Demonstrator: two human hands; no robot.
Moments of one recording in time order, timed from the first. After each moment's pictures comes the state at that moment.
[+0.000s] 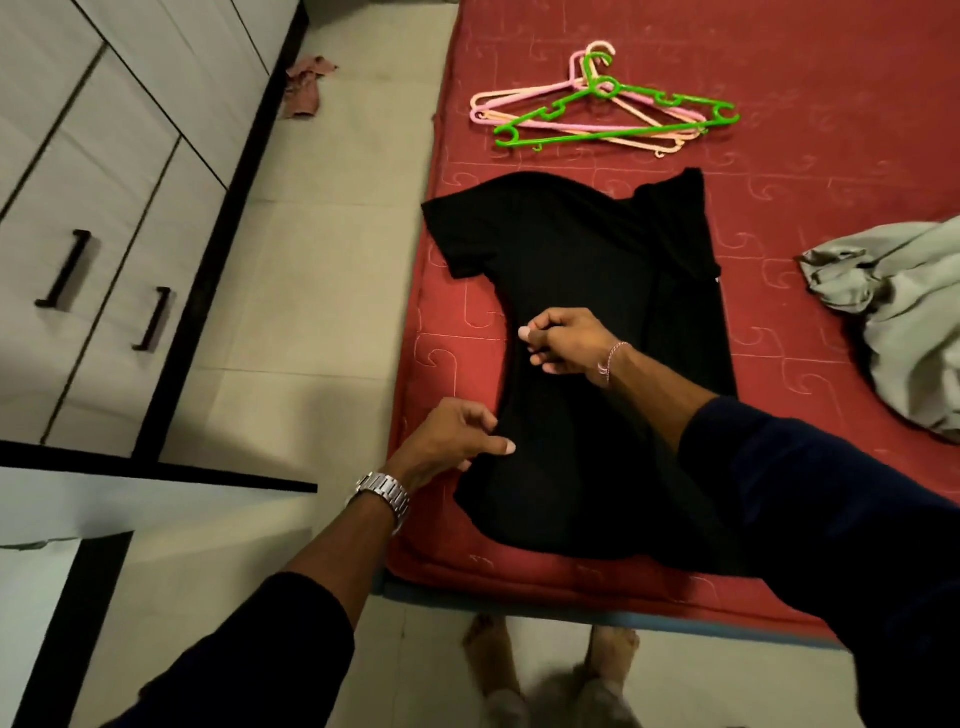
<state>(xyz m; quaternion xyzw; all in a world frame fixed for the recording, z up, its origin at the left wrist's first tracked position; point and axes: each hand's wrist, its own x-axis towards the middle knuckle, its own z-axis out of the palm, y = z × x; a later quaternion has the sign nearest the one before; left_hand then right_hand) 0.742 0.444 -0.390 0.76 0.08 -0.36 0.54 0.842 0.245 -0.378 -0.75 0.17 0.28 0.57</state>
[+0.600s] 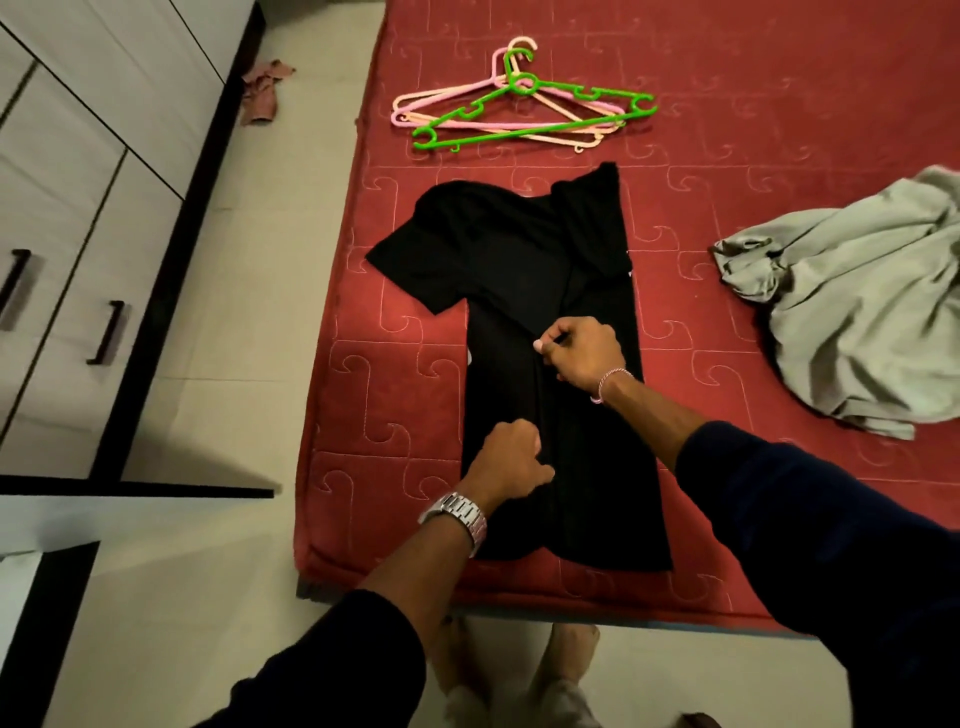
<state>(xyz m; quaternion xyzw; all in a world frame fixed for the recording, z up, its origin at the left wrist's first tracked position) 0.720 0.258 -0.403 0.90 -0.05 -0.32 0.30 0.816 0.112 -0.399 -0.90 0.14 0.15 0.39</state>
